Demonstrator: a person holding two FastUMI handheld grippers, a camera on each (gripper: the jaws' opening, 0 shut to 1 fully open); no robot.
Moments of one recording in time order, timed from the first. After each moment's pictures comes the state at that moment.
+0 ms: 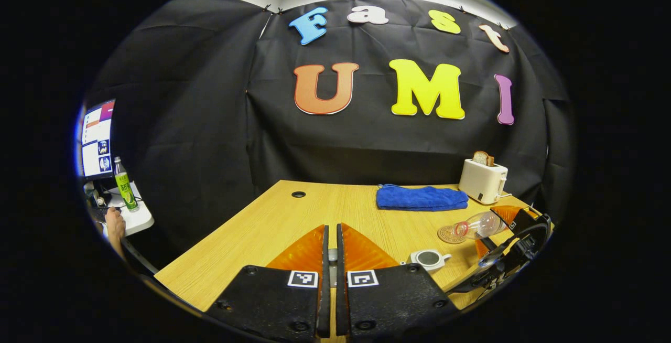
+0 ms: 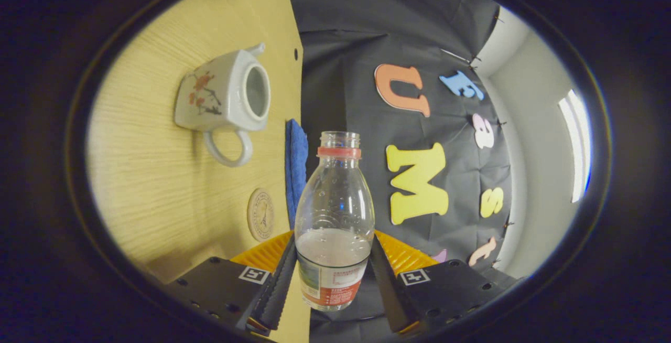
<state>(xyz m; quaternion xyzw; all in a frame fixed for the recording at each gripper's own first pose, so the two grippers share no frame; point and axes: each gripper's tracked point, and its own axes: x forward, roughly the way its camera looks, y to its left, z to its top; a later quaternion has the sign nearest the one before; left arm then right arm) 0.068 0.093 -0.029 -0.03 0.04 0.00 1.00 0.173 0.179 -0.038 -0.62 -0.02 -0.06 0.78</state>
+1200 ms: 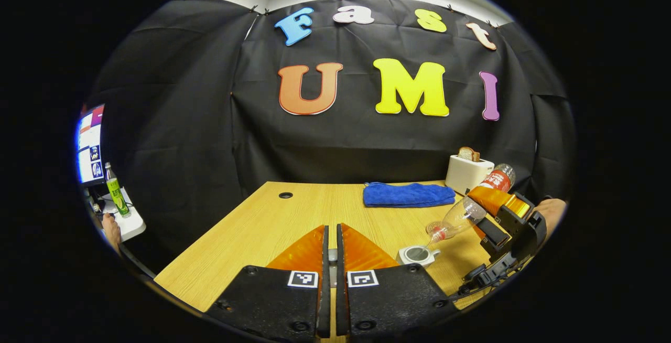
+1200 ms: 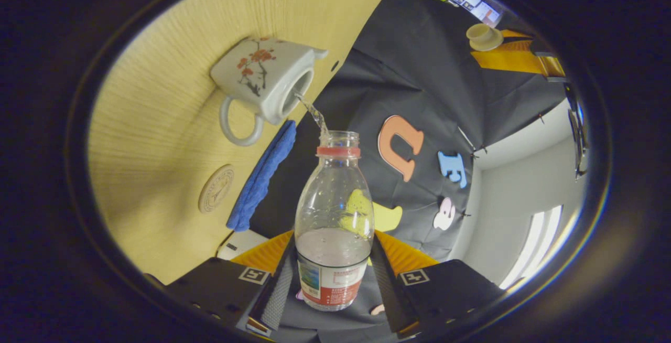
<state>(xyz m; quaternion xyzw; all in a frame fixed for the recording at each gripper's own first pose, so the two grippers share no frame) 0.062 0.082 -0.029 -0.01 0.04 -0.04 1.00 0.158 0.202 -0.004 -0.80 -0.13 -0.09 0.59</state>
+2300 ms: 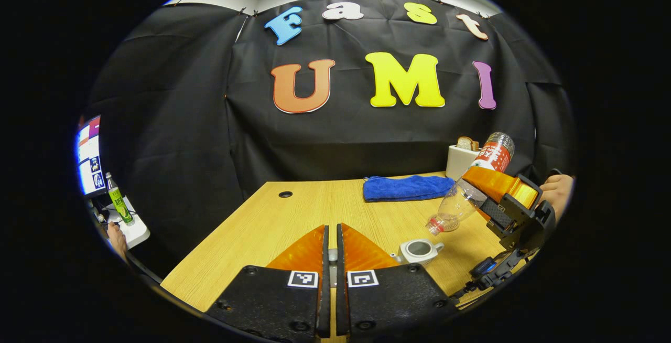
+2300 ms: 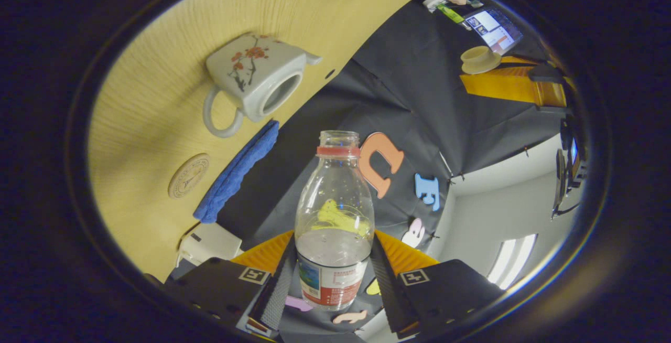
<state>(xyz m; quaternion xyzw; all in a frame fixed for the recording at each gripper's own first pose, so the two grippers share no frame) 0.063 0.076 -0.034 0.01 0.05 -0.04 1.00 0.151 0.223 0.025 -0.83 -0.19 -0.11 0.52</state>
